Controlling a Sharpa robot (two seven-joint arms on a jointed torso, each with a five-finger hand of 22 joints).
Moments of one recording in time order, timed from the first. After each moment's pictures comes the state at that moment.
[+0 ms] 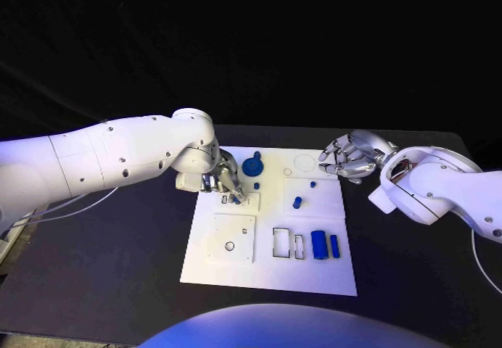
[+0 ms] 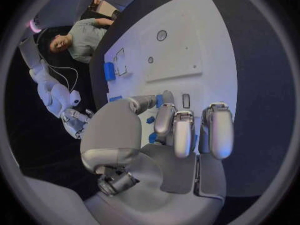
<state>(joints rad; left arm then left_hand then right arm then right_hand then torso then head) 1.36 -0.66 -0.15 1.38 -0.80 0.48 -0.70 1.05 -0.09 0.73 0.20 0.24 0.74 0.06 1.01 0.64 1.39 -0.03 1.34 1.21 1.47 -0.09 1.57 1.31 0.04 1.47 0.03 1.43 1.31 1.30 -0.89 -0.15 1.65 -0.95 -0.37 -0.23 1.23 -0.25 0.58 0.16 0.35 0.81 0.14 0.40 0.49 1.13 0.05 1.12 0.96 1.46 -0.02 1.41 1.25 0.16 1.21 0.09 0.87 1.00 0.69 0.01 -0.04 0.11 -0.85</state>
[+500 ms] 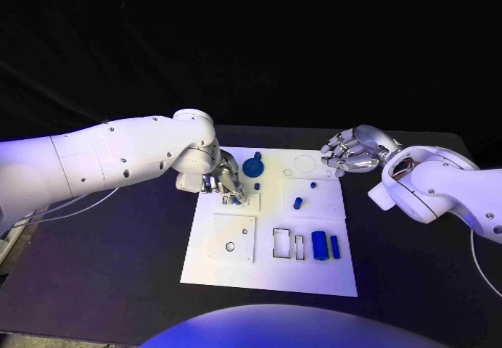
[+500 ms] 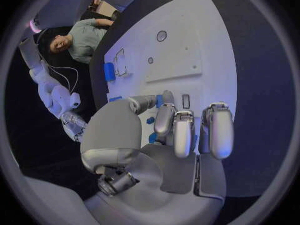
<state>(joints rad) 1.36 -0.66 -0.15 1.37 -0.80 0.49 -0.70 1.05 -0.09 0.73 0.20 0.24 0.74 0.06 1.01 0.64 1.39 -0.03 1.34 1.21 1.47 -0.09 1.57 1.31 0.04 1.47 0.03 1.43 1.31 1.30 -0.89 -0.15 1.63 -0.88 -0.42 -0.17 1.20 -0.26 0.64 0.12 0.35 0.75 0.17 0.43 0.50 0.96 0.10 0.58 0.44 1.19 0.03 0.57 0.65 0.18 1.04 0.13 0.37 0.62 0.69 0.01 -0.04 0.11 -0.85</state>
